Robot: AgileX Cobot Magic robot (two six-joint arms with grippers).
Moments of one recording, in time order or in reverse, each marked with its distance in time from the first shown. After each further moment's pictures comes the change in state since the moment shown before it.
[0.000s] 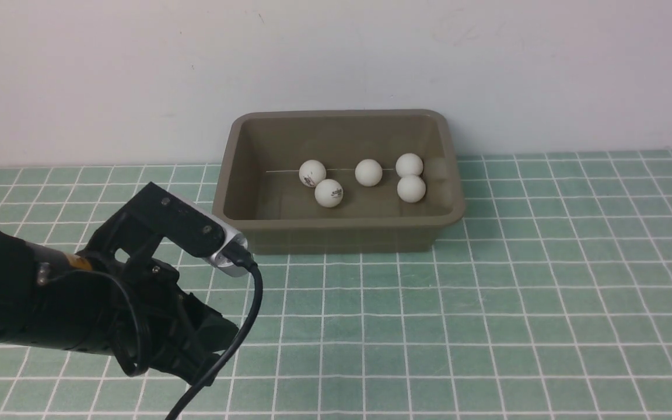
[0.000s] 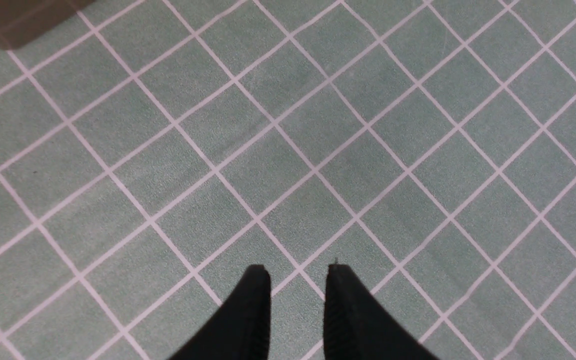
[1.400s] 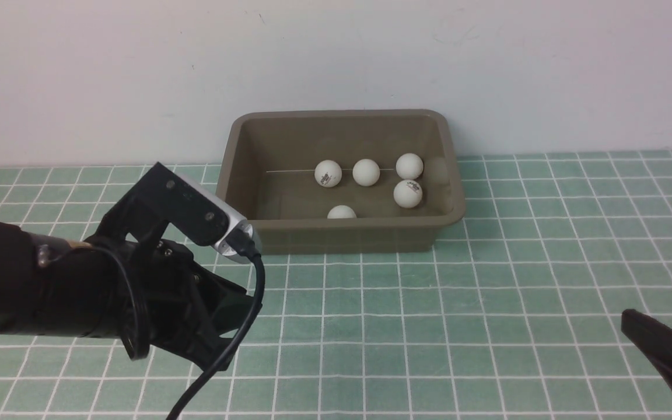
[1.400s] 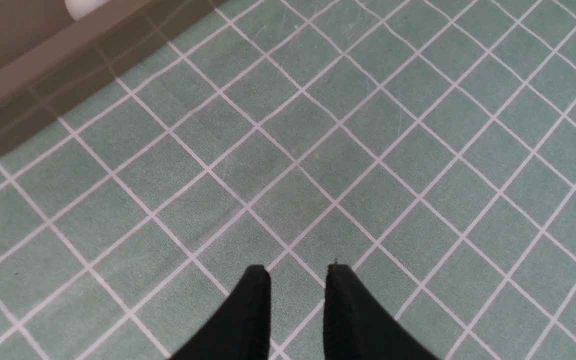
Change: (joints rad) right arm -0.001 -0.257 0.396 -0.039 0.239 0.115; left arm 0.000 0.000 0.001 -0.217 -0.057 0.228
